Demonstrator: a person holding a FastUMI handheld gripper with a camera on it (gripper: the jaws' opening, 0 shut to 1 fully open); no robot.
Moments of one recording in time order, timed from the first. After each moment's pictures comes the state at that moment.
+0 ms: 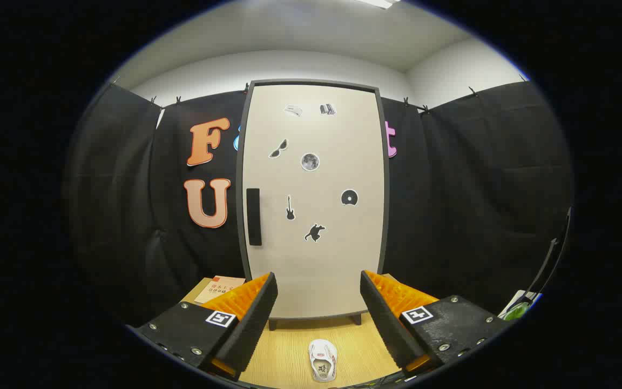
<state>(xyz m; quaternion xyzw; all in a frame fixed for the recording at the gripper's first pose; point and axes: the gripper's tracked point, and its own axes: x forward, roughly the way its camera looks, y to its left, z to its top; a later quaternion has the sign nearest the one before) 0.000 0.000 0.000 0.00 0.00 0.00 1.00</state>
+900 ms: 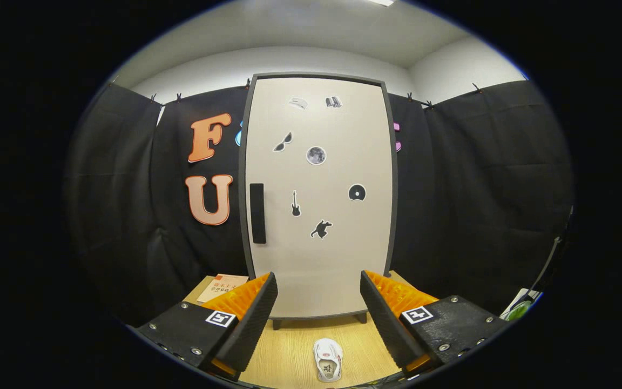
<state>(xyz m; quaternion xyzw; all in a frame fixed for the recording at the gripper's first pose) 0.019 0.020 -0.005 0.01 0.01 0.01 1.00</state>
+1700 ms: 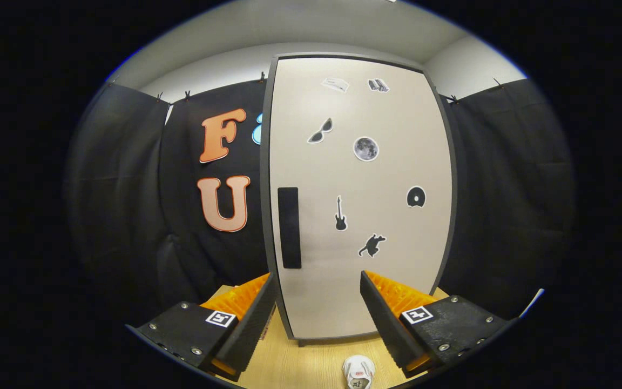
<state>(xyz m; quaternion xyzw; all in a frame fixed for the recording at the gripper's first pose) 0.126 0.103 0.010 0.01 0.01 0.06 1.00</state>
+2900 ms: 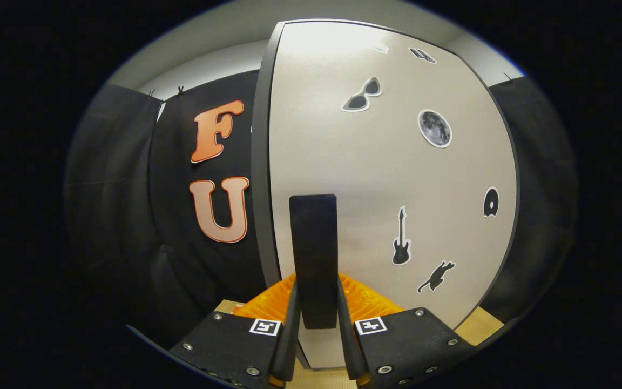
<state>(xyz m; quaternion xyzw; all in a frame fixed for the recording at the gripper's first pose) 0.236 0.155 0.017 0.02 0.01 0.07 1.00</state>
